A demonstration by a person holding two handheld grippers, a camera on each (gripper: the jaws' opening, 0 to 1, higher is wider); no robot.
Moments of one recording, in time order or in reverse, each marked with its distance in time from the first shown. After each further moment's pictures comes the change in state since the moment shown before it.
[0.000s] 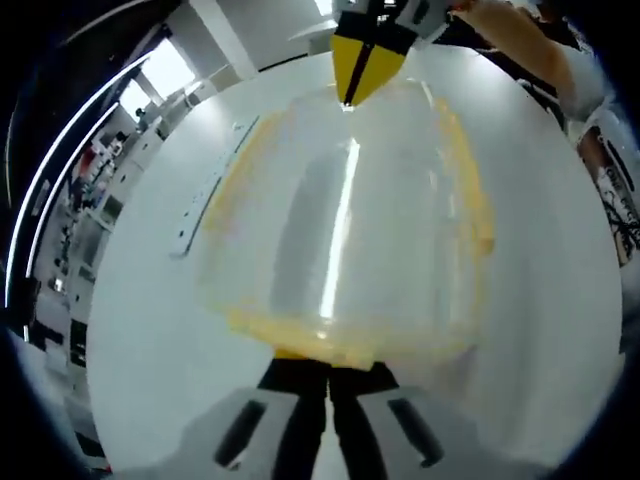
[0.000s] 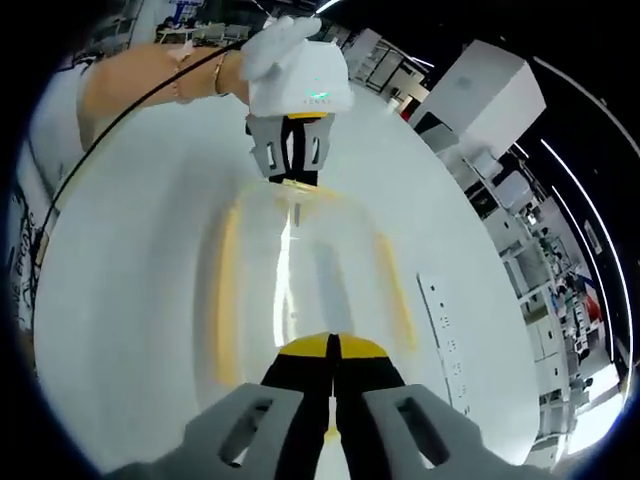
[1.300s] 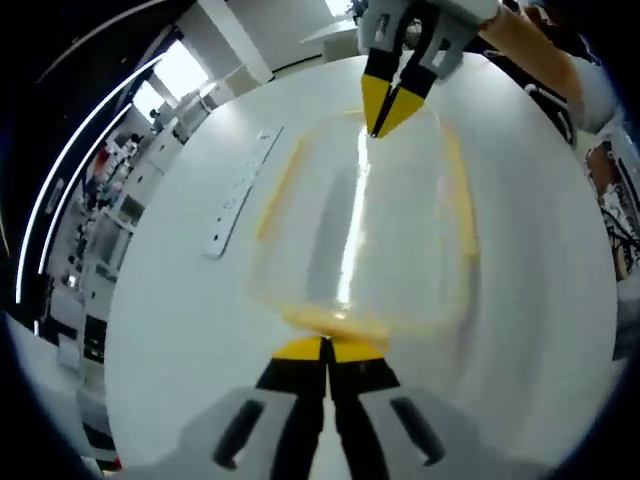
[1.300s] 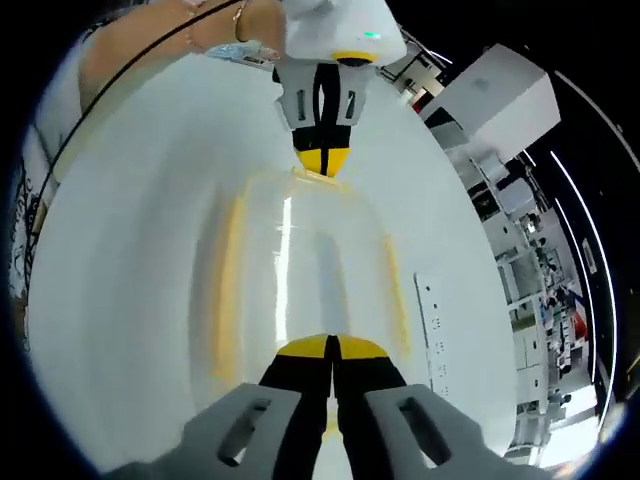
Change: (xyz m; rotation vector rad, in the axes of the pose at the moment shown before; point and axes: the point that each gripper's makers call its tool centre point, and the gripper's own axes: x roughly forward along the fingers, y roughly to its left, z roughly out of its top) left arm -0.029 0.030 0.017 0.001 -0.009 0.075; right arm 0.000 -0.006 0.003 -0.074 0.067 -0.007
